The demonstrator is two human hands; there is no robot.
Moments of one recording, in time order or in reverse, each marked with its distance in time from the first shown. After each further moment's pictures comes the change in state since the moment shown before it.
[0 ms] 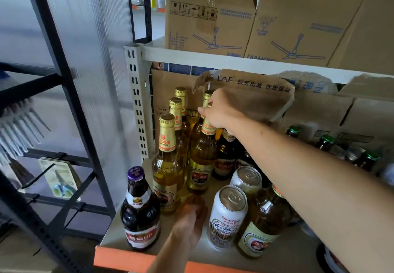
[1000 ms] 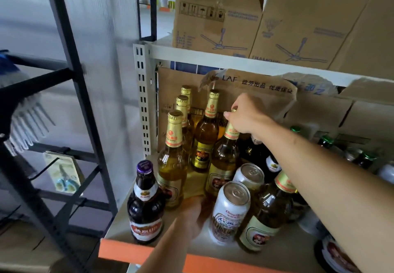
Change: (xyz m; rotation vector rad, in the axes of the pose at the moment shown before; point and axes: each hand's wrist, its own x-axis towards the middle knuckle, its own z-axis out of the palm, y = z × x) left_hand -0.013 0.014 0.013 0.131 -0.024 -0.092; right_hand -0.023 0.021 -0.028 -0.095 -0.020 0.093
